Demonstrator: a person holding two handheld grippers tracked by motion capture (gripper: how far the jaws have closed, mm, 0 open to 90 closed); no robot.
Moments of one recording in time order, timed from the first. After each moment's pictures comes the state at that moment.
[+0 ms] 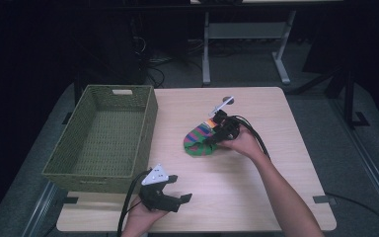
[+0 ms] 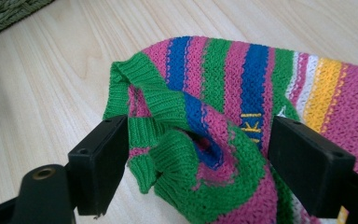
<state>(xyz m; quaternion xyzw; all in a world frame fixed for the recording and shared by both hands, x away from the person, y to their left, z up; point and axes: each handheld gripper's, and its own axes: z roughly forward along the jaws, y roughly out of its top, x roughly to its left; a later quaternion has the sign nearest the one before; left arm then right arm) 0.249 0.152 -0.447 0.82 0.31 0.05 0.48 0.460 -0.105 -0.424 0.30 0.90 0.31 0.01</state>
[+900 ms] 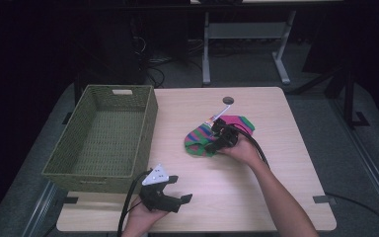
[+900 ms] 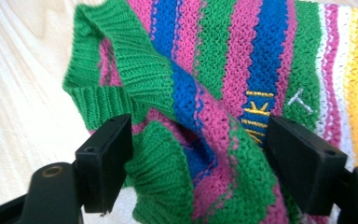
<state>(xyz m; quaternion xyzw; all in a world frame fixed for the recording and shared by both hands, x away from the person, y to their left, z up) 0.249 0.151 -0.447 0.82 0.31 0.05 0.48 0.453 -0.103 -0.454 0.31 0.91 0.27 0.03</state>
